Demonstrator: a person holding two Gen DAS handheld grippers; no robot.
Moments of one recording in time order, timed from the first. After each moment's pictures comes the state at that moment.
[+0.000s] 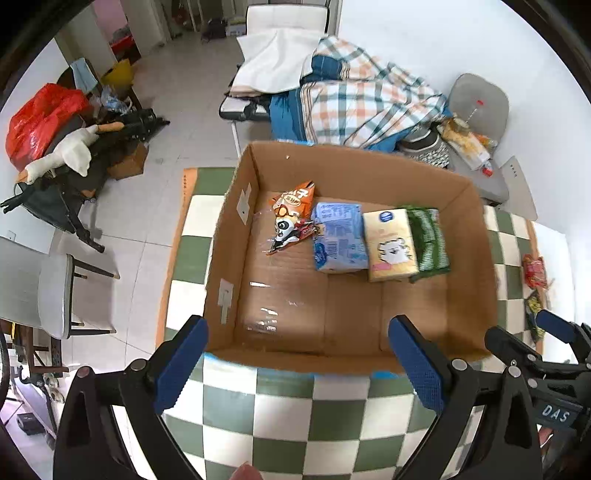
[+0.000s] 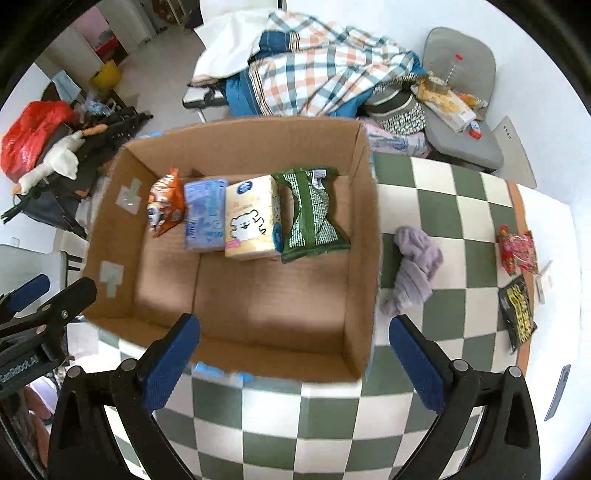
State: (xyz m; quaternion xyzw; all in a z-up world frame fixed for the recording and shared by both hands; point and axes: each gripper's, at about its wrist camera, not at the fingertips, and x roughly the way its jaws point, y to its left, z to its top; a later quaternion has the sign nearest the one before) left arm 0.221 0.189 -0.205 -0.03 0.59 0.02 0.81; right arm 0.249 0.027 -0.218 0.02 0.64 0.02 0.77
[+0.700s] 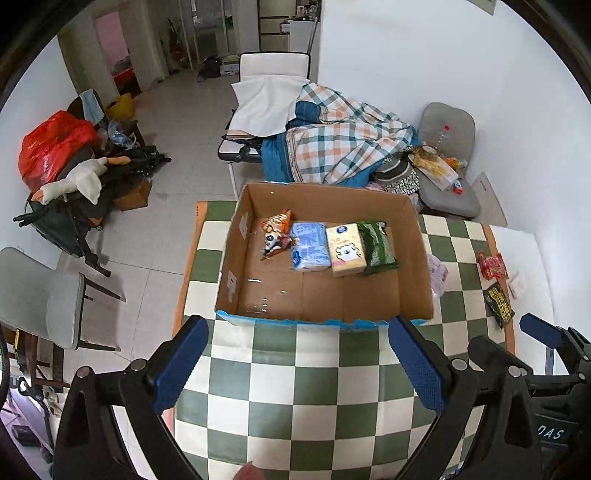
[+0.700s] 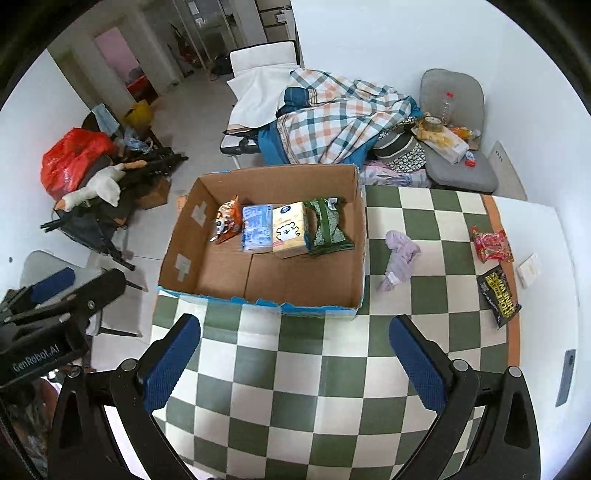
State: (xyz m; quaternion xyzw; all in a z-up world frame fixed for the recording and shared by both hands) left arm 0.134 0.158 -0.108 -0.02 0.53 0.00 0.85; right arm 0.136 0.012 -0.096 0.06 0.56 0.06 0.82
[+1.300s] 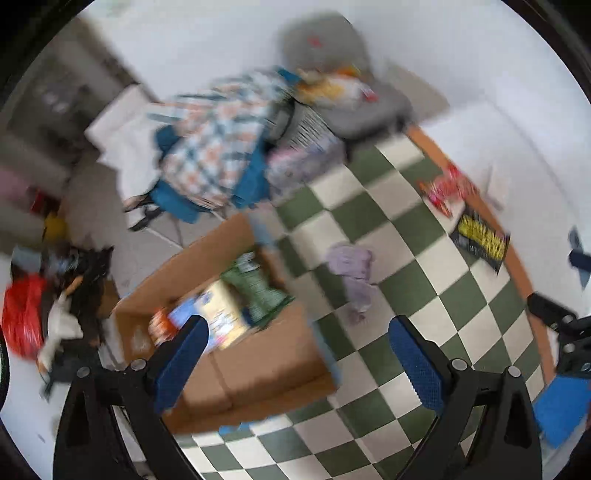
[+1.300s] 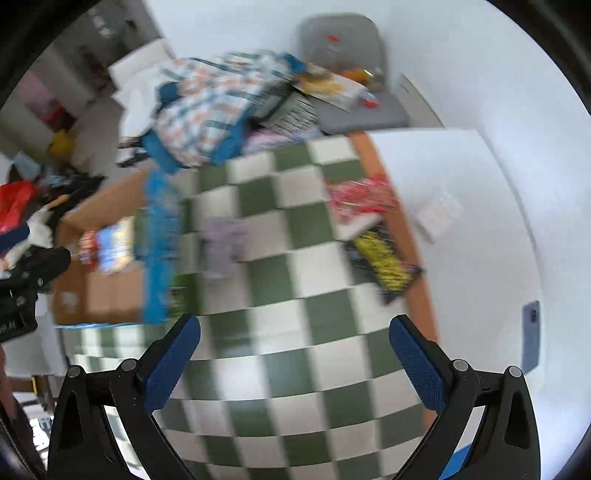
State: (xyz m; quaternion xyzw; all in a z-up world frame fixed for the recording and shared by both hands) left arm 0.268 -0.126 -0.195 0.25 0.59 -0.16 0.75; right arm 0.165 -0.254 -0.170 0.10 0.62 -0.09 0.77
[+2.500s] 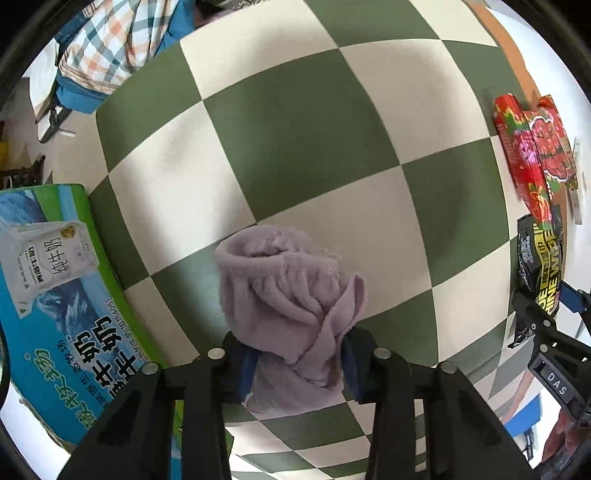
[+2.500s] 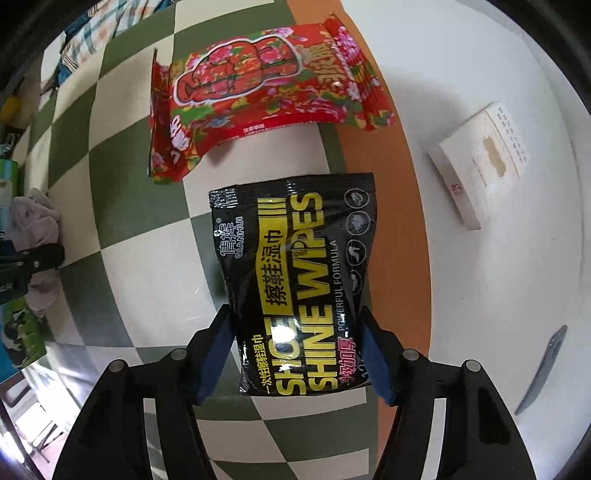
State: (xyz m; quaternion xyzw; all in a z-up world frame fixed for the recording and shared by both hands) left arm 0.335 -0.194 -0.420 0.17 0.77 -0.12 0.60; right arm 0.245 -0.362 -0.406 0.09 0.76 -0.11 0.63
